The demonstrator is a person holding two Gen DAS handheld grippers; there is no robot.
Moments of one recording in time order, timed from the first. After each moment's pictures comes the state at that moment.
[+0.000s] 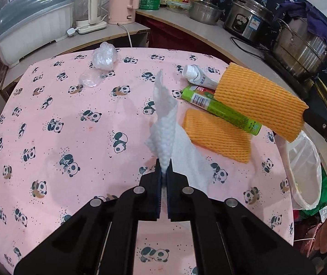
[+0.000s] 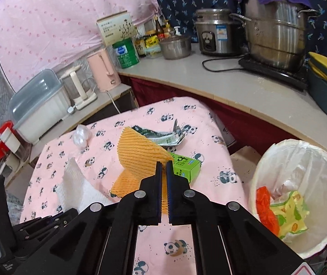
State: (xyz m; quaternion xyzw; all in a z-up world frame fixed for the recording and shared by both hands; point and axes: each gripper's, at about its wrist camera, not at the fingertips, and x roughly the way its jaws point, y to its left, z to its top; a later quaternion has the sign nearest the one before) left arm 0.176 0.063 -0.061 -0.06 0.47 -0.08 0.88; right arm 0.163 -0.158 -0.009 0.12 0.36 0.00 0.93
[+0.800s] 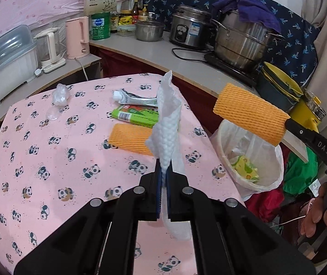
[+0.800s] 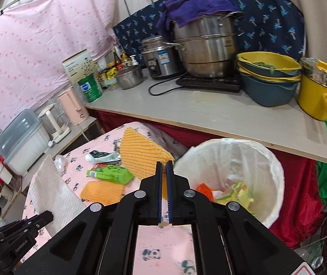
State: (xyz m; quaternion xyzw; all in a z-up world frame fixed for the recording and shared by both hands) left arm 0.101 -0.039 0.011 0.00 0.41 -0.18 0.89; right arm 0.057 -0.275 0.023 0.18 0.30 -0.11 0.93
